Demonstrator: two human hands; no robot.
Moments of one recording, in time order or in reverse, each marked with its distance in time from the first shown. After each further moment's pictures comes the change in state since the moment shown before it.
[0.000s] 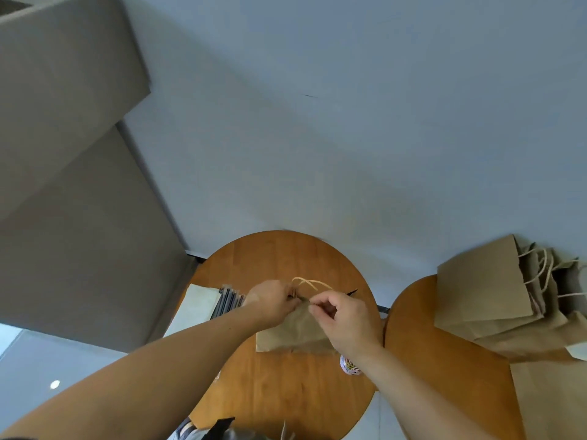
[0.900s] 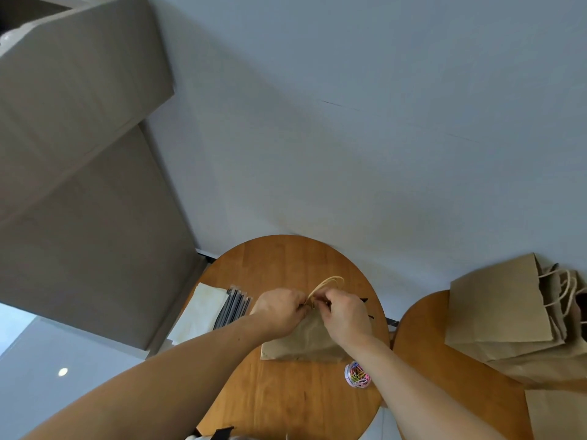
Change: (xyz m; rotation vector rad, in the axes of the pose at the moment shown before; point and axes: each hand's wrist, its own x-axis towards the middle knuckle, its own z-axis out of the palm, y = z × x) left_hand -0.005 0.002 0.008 0.008 0.076 0.033; right_hand 0.037 0.011 0.013 -0.310 -0.087 -0.015
